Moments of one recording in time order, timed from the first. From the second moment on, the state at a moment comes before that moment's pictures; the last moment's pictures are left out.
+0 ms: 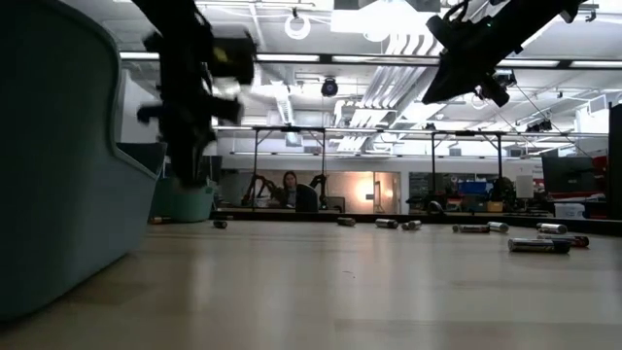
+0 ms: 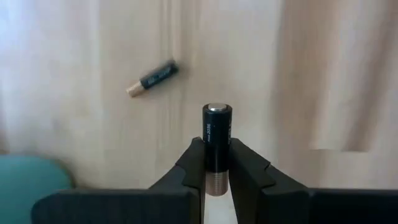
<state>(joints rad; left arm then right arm) 0.27 1.53 1.01 -0.87 -0.02 0.23 -0.23 0.96 0.76 -0.39 0.39 0.74</state>
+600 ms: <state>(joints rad) -0.46 1.35 1.01 -0.76 0.02 -0.18 -0.24 0.96 0.76 -0.47 0.37 0.74</state>
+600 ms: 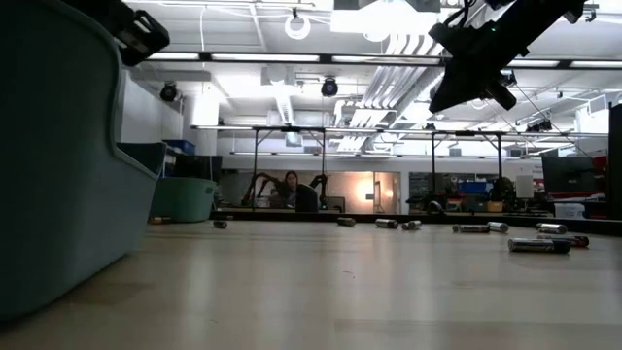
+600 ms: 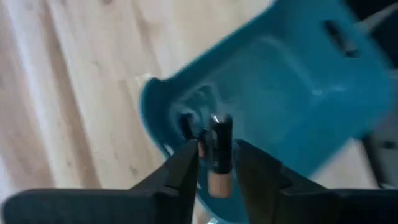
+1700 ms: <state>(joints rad) 0.35 1.89 1.16 -0.77 -0.13 0.92 -0.24 0.96 0.76 -0.46 0.36 0.81</state>
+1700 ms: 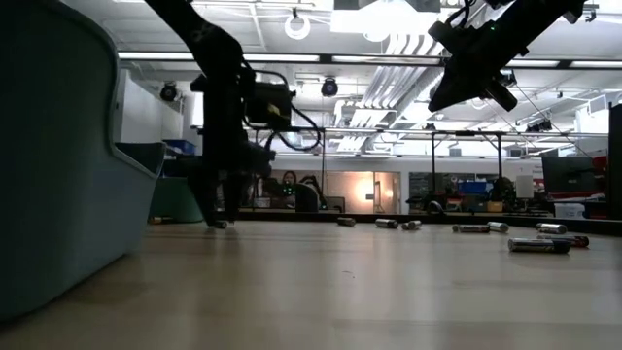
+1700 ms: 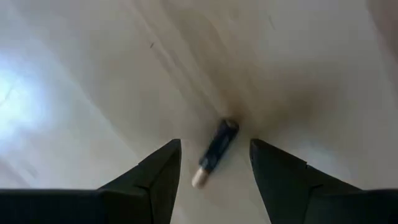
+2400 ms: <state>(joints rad) 0.29 1.60 1.17 -0.88 0.14 0.32 -0.24 0.96 0.76 -0.47 0.36 0.81</state>
